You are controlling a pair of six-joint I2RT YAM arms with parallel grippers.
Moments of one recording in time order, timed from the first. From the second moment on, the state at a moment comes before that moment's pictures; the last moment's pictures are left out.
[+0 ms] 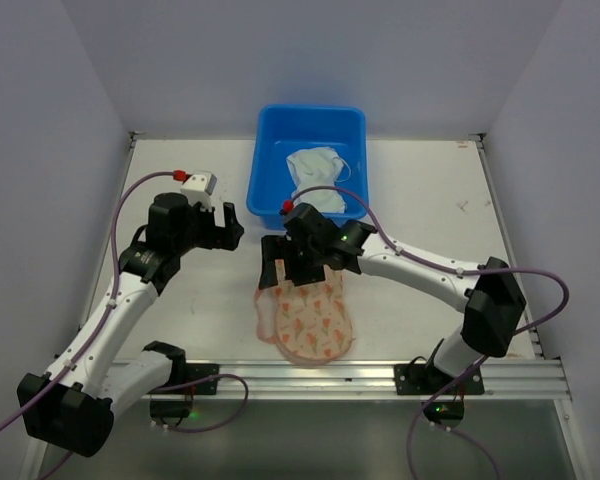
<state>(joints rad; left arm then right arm) -0.29 0.97 0.85 -0.40 0.11 -0.18 0.97 1.61 1.32 -0.63 -0.15 0.81</state>
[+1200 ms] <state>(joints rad) -0.29 0.76 1.11 -0.56 -0.15 -0.21 0.04 0.62 1.21 -0.77 0.08 0.50</state>
